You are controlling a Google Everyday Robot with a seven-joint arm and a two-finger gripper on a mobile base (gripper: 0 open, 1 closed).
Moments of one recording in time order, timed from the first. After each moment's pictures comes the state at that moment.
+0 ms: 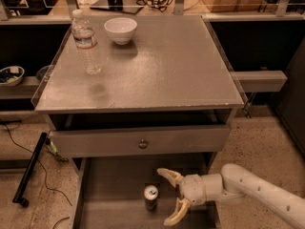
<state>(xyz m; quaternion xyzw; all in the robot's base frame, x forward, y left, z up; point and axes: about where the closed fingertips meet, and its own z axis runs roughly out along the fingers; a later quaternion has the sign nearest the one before) 0.412 -0.032 0.532 -0.50 0.55 0.52 0.41</state>
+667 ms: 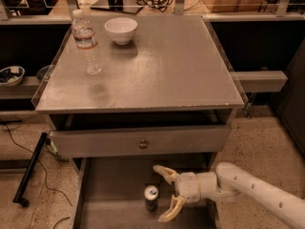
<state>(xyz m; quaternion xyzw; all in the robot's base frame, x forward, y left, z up) 0.423 -0.014 0.532 -0.50 0.54 0.53 0.42</state>
